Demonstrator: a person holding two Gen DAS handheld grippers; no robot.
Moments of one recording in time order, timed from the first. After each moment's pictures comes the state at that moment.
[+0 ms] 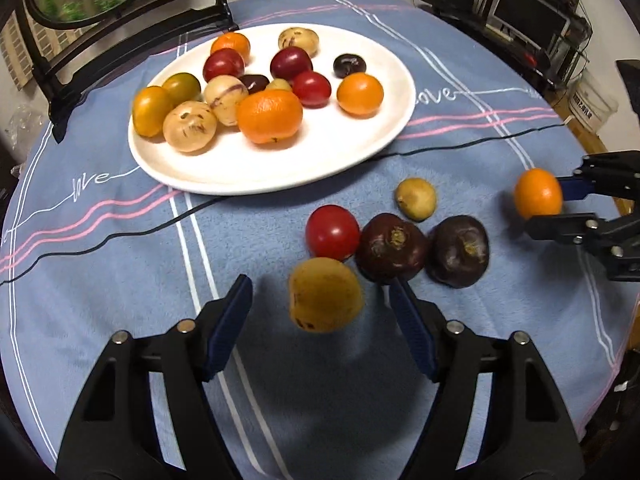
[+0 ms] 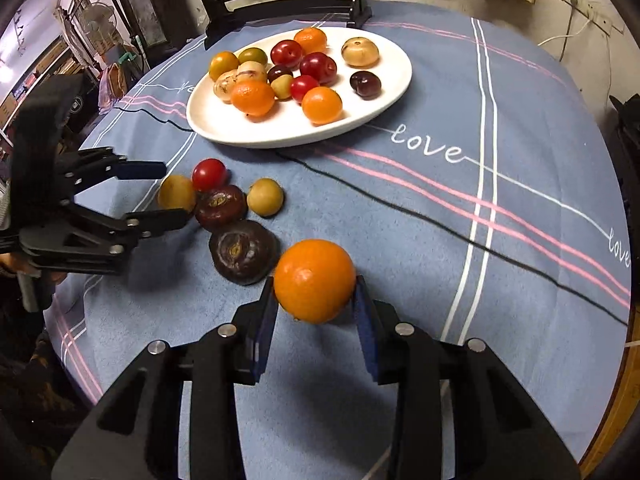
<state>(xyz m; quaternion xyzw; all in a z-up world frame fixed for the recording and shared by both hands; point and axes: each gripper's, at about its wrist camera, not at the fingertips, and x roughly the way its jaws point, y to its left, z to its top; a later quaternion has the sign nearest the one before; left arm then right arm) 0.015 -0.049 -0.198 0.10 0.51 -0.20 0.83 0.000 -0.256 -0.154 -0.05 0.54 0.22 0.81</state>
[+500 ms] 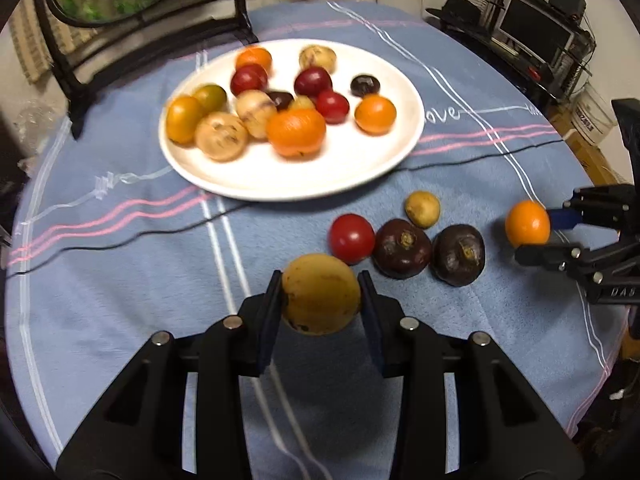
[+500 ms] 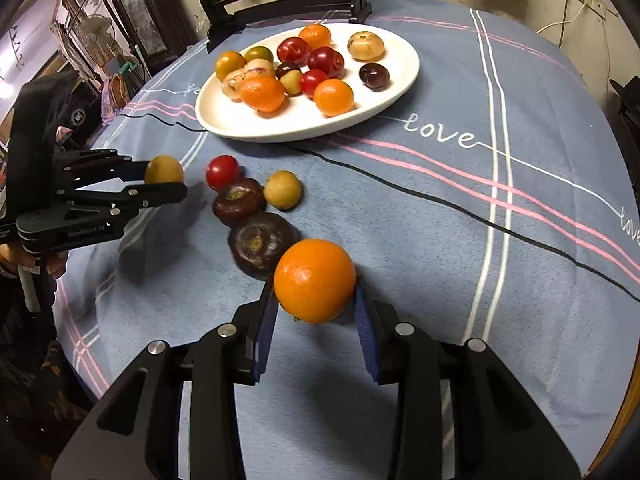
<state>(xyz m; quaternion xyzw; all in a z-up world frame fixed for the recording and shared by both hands) 0.005 -0.034 -0.170 0.09 0.50 -0.18 0.84 -0.013 -0.248 -0.155 -0.02 0.54 0.23 0.81</state>
